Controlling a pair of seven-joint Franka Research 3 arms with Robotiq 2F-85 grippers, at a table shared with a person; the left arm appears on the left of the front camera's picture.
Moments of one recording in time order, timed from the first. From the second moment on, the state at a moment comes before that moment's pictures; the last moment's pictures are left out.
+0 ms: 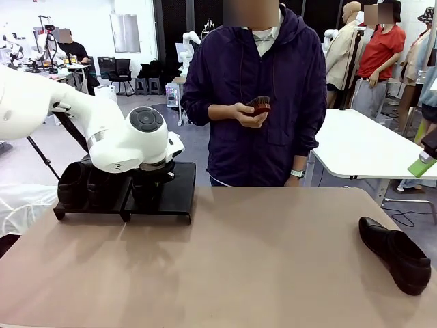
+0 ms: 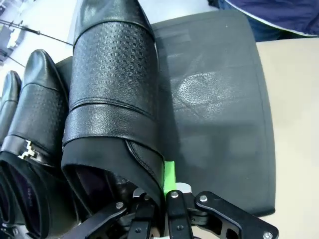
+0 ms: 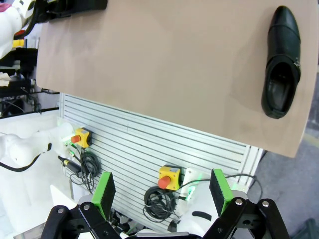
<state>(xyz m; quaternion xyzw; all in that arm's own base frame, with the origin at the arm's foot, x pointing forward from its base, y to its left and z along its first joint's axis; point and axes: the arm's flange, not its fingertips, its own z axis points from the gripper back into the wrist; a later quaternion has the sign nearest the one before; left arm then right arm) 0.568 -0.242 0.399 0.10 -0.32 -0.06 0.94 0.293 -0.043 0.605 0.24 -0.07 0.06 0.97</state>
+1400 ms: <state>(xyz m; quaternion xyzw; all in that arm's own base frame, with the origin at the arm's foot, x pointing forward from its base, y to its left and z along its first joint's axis) 0.558 -0.239 0.472 0.07 -0.32 -0.06 0.94 0.293 -0.043 0.605 0.24 -0.07 0.06 0.97</state>
